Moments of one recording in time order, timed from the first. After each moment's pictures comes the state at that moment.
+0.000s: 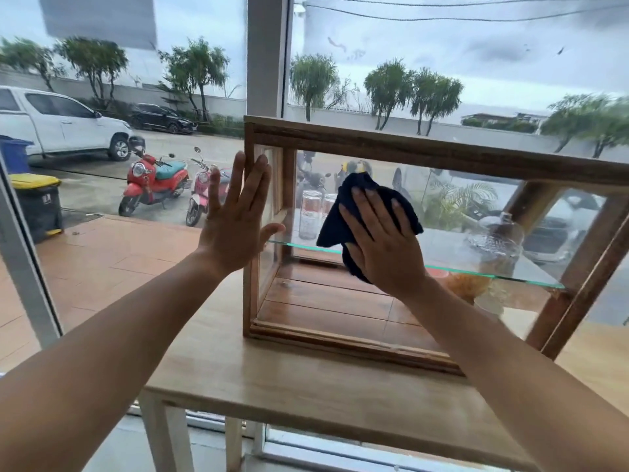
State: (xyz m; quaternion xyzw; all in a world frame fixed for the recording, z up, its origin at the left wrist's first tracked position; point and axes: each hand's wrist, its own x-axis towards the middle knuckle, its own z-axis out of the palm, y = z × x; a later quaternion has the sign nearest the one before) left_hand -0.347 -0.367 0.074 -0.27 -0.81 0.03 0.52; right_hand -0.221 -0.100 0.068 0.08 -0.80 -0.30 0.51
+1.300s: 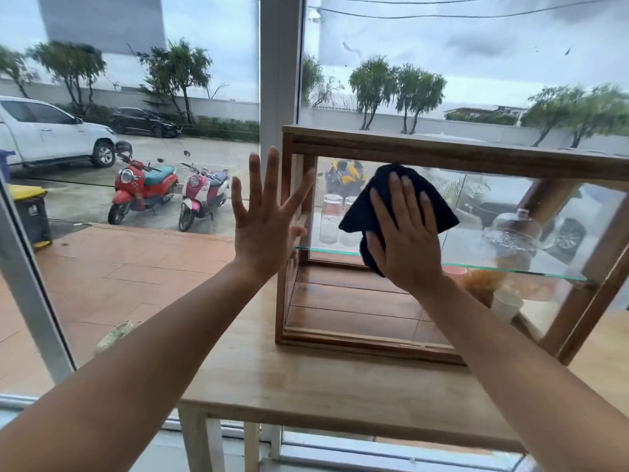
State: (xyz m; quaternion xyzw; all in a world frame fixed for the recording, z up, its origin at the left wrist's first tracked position) left_hand -0.336 -0.379 0.089 -0.28 -0.83 -0.08 0.48; right_hand -0.230 -0.145 0.078 -0.01 -0.82 -0.22 0.53
